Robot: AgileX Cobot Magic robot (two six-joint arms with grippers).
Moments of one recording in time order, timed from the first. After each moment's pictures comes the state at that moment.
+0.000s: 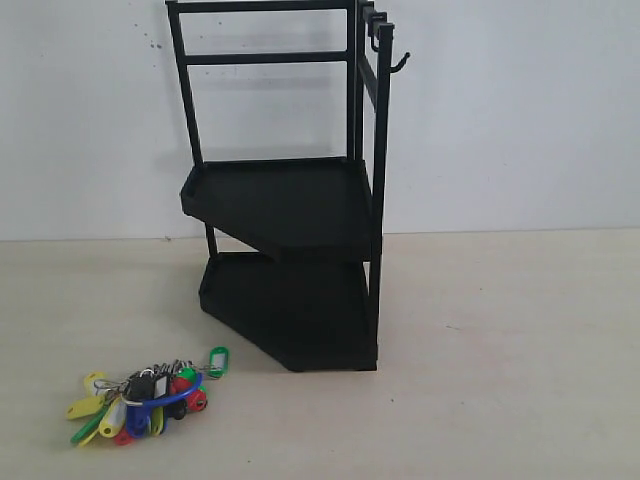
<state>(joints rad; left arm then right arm) 0.01 0.00 0.00 0.03 0.26 0.10 -0.02 0.28 -0.33 0.15 0.19 -0.05</state>
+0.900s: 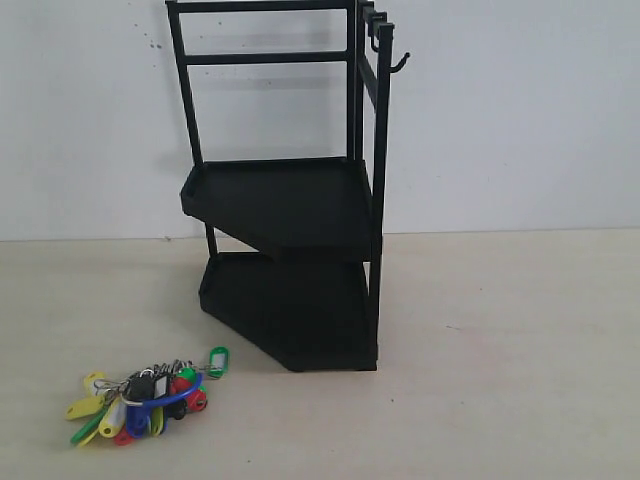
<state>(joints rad) 0.01 0.00 0.00 0.03 0.26 0.10 0.17 0.55 -0.35 0.33 0.13 -0.12</state>
